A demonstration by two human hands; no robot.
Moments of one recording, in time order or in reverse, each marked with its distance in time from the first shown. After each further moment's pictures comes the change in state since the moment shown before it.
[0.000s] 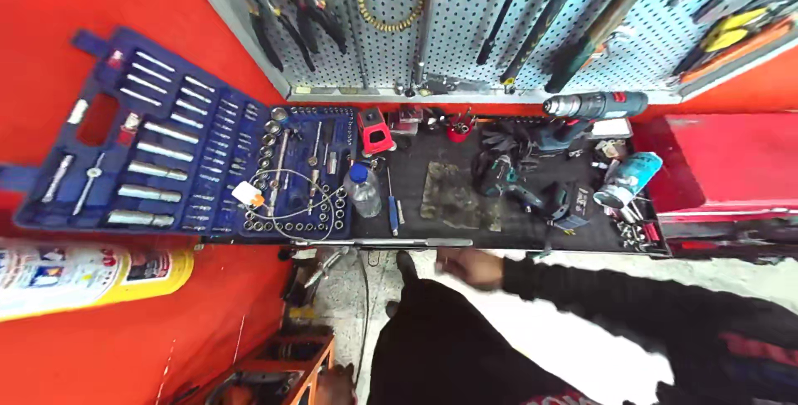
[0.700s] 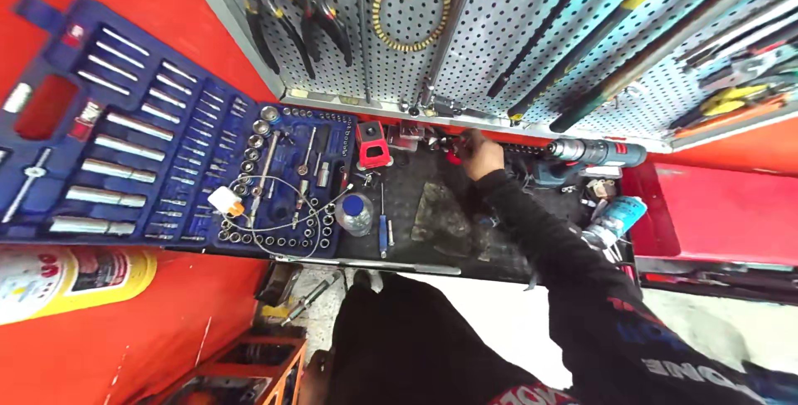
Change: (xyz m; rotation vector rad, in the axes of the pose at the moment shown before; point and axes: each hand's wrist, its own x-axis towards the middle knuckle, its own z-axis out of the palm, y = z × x) left_hand 0.009 0.047 -0.011 -0.291 0.083 0.154; right_hand 0.130 0.105 -0.196 -0.251 0.886 0.387
